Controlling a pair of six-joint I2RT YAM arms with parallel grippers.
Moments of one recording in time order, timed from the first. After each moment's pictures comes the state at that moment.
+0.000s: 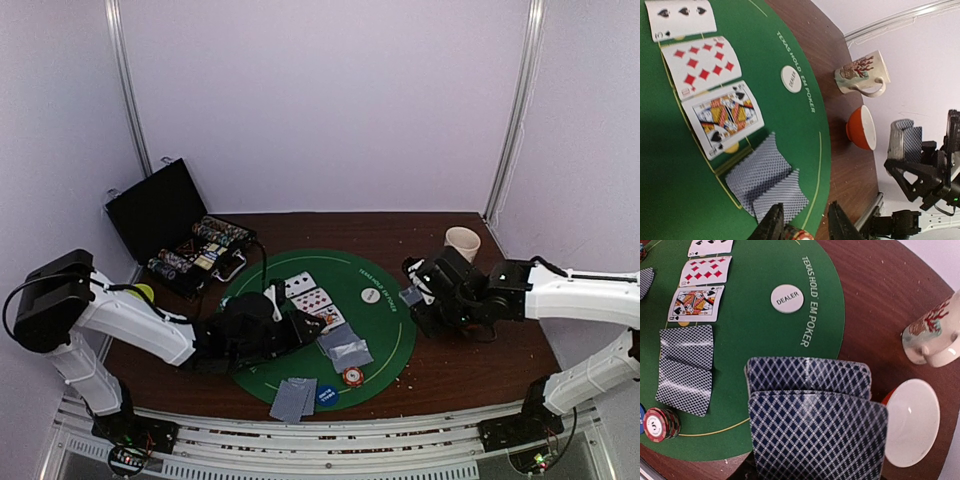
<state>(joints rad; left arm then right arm) -1.12 1.63 0.65 0.59 -0.19 -1.17 0.92 1.26 0.88 -0.62 0.41 0.25</state>
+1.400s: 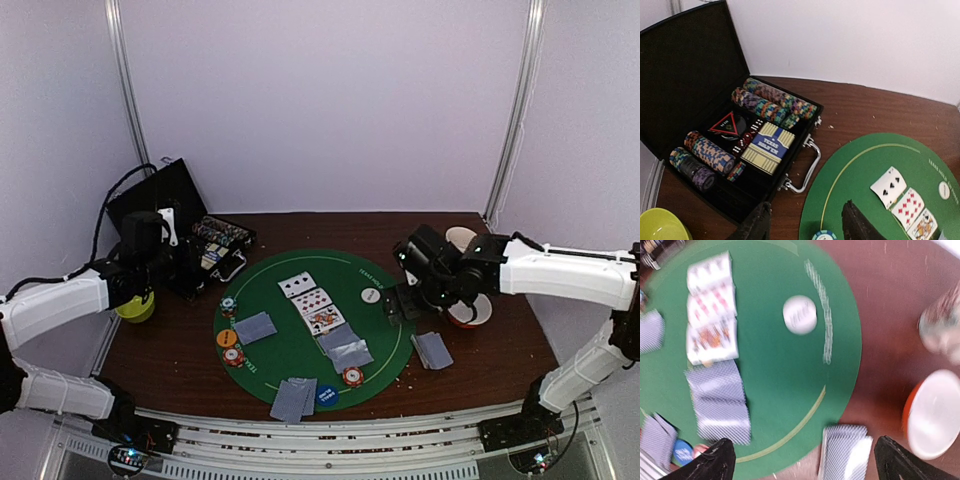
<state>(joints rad) -0.39 1.15 0.71 -0.01 -0.18 -0.30 0.90 1.44 1.09 -0.75 0.33 0.52</state>
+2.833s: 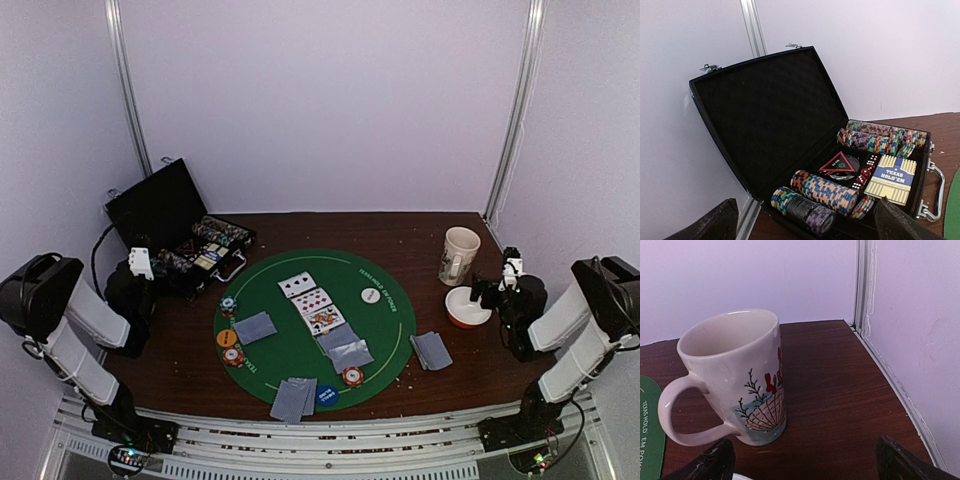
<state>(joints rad) -0.09 1.58 0.22 1.36 -0.25 0.17 0.04 1.54 0.16 1.22 0.14 0.08</state>
